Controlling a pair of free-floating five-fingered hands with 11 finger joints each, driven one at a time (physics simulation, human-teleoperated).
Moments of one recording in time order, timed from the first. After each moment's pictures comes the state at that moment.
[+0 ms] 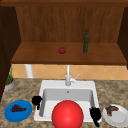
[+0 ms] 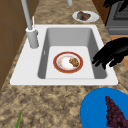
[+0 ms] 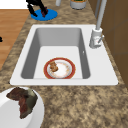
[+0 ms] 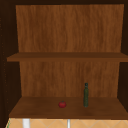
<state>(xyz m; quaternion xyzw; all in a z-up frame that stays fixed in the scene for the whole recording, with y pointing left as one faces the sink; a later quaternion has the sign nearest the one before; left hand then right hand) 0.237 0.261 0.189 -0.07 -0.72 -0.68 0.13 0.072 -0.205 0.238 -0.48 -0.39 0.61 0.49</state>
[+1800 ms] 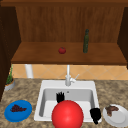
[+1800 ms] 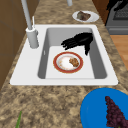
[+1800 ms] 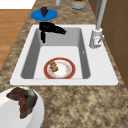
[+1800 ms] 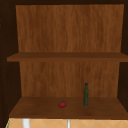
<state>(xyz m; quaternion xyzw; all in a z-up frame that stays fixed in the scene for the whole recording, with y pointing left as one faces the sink) 0.341 0.063 0.087 -0.02 -0.71 -0.70 0.08 0.073 -0.205 0.238 -0.48 -0.40 0.61 0.49</state>
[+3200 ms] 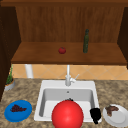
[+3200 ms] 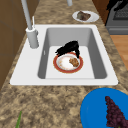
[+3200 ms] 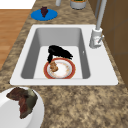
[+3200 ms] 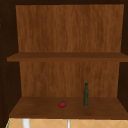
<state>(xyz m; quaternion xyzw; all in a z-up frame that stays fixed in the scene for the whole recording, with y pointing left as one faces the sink) 0.398 -0.028 -0.029 -0.08 -0.70 -0.70 0.14 0.073 -0.205 0.238 -0.48 -0.40 0.61 0.49</state>
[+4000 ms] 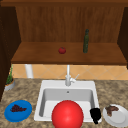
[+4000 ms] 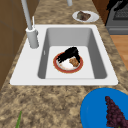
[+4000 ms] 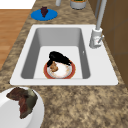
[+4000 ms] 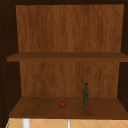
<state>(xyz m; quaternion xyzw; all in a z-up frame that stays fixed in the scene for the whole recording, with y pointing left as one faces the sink) 0.401 -0.028 -0.080 -0.12 -0.69 -0.69 0.18 0.073 -0.205 0.238 -0.48 -0.40 0.61 0.49</state>
